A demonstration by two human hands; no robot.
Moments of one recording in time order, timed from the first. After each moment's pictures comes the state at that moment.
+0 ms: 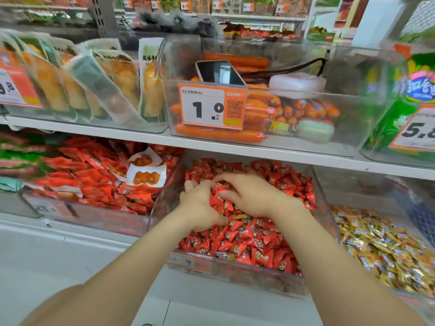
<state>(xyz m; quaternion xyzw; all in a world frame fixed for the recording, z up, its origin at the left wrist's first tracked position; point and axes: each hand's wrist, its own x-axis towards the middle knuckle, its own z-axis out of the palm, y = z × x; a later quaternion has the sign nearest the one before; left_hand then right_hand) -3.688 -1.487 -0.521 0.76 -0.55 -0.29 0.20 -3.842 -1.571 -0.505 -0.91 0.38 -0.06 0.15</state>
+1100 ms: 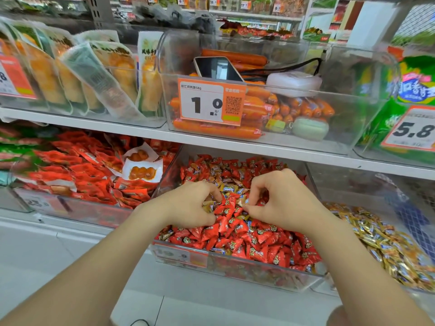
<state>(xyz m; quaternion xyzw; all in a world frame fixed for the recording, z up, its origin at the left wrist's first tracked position) -3.665 -1.478 -0.501 0.63 -0.73 -0.24 0.10 -3.903 -1.522 -0.472 -0.89 0.41 -0.18 0.11</state>
